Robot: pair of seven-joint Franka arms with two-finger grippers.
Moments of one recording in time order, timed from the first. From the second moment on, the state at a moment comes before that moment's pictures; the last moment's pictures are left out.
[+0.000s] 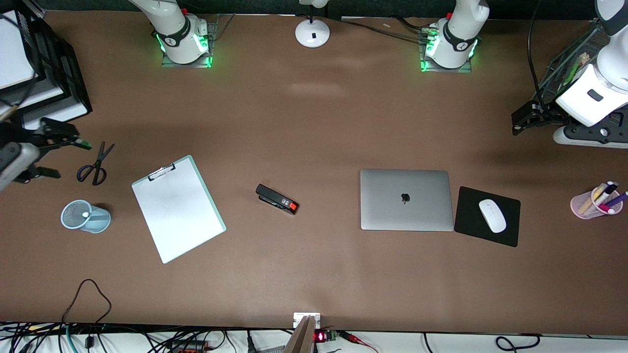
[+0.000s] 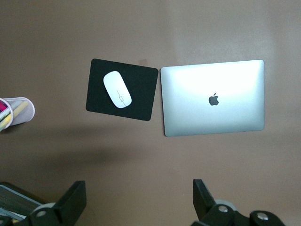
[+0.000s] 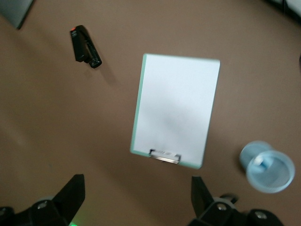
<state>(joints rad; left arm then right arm) -0.03 0.02 -0.04 -1.64 0.03 1.64 -0.01 0.10 0.34 -0.18 -1.25 0.25 1.45 -0.65</state>
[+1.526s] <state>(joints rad) -0.03 0.02 -0.04 -1.64 0.03 1.64 -0.01 0.00 0.18 -0.10 -1.52 0.00 1.69 -0.10</state>
